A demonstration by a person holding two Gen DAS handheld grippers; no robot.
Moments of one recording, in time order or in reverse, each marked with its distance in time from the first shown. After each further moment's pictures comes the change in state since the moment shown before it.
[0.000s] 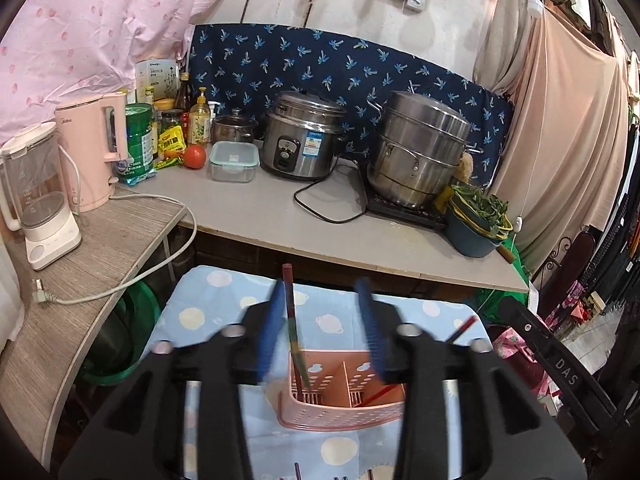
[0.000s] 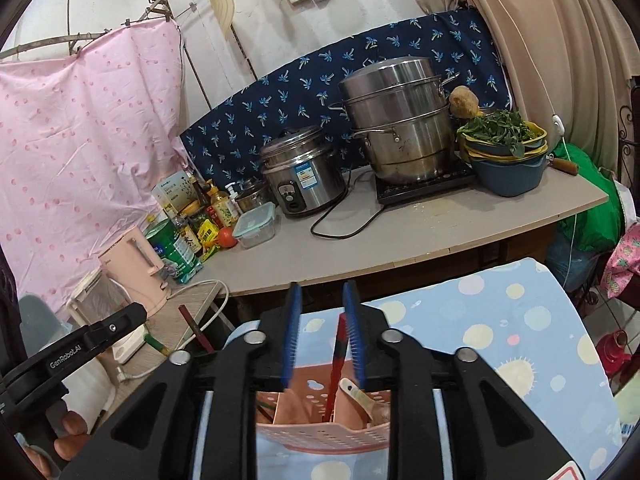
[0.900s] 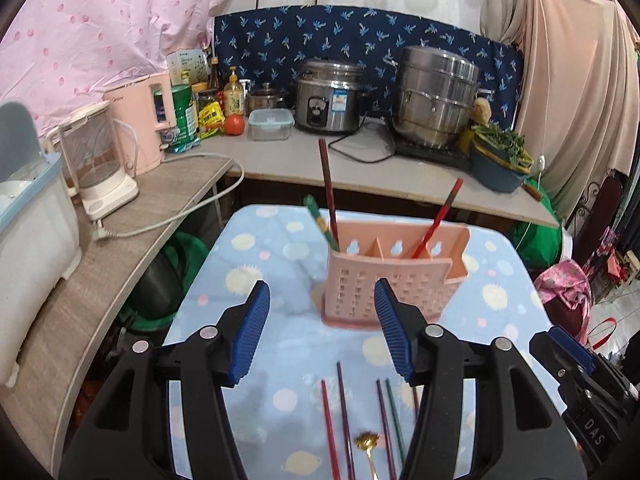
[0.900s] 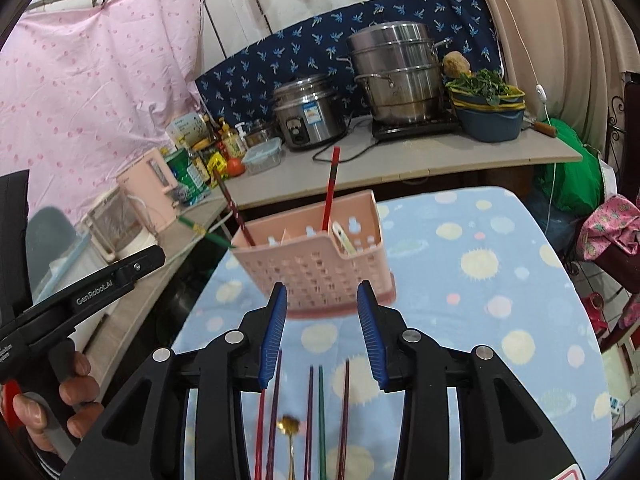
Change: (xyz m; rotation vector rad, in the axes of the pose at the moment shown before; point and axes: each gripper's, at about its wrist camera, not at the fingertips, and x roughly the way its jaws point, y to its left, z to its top) left arm -0.067 -0.008 -0.106 0.098 0.104 0.165; right arm -0.104 -0.001 -0.122 -0.088 0.177 -0.026
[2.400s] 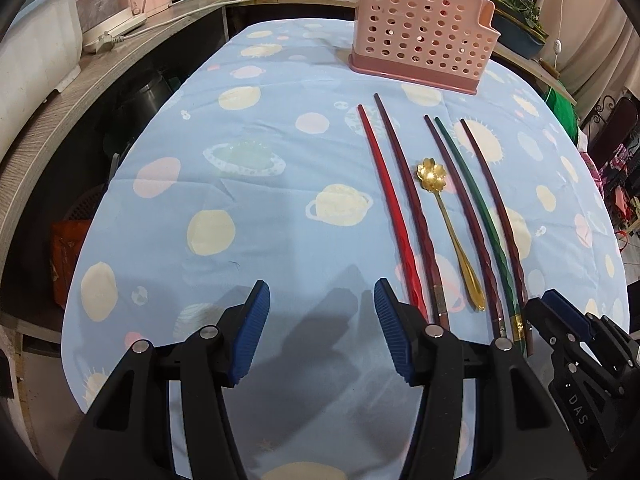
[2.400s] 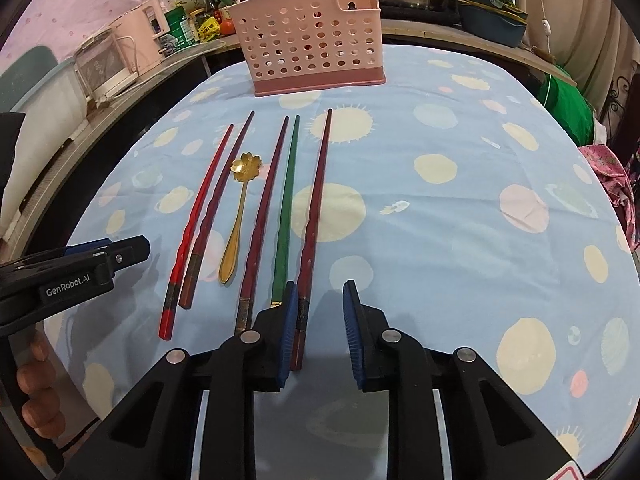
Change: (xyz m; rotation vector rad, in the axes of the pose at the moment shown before) left arm 0.014 0.029 -0.207 -0.001 0.399 0.008; right arm 0.010 -0.001 -0.187 -0.129 0.319 -0.117
